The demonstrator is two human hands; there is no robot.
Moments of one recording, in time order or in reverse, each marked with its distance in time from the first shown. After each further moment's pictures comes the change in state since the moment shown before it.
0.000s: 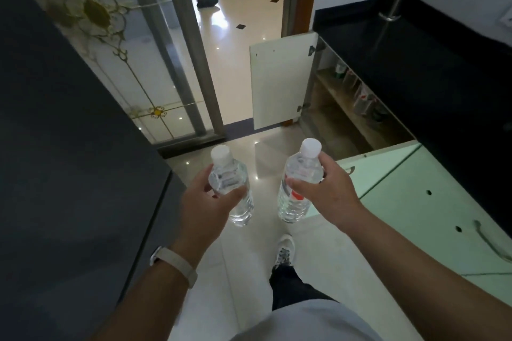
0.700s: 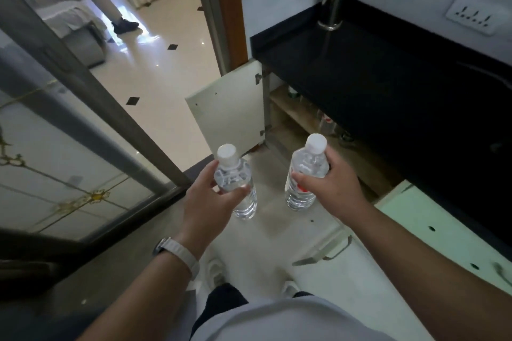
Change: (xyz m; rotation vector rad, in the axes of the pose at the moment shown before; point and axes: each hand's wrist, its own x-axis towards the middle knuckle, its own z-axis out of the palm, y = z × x) left_hand 0.307 0.066 0.146 0.138 -0.364 0.052; right_hand 0.260 -0.013 -0.086 0.021 0.308 0.049
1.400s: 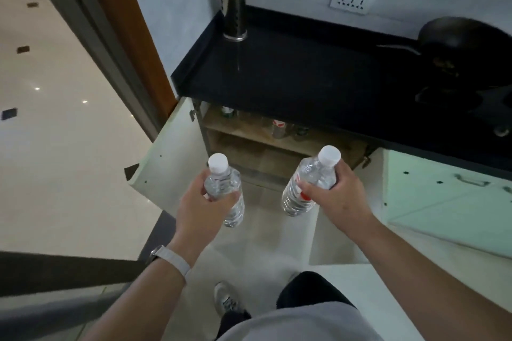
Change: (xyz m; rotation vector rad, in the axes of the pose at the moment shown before) left_hand 0.276 -0.016 -0.064 0.092 -0.583 0.097; right_hand 0.084 -0.078 0.133 -0.055 0.663 0.368
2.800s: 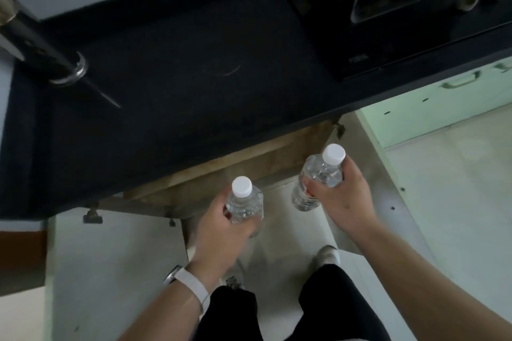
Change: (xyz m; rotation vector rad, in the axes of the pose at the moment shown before) left_hand 0.216 -0.014 0.197 0.303 -0.566 0.107; right_hand 0.157 0.166 0.022 0.210 0.479 0.505
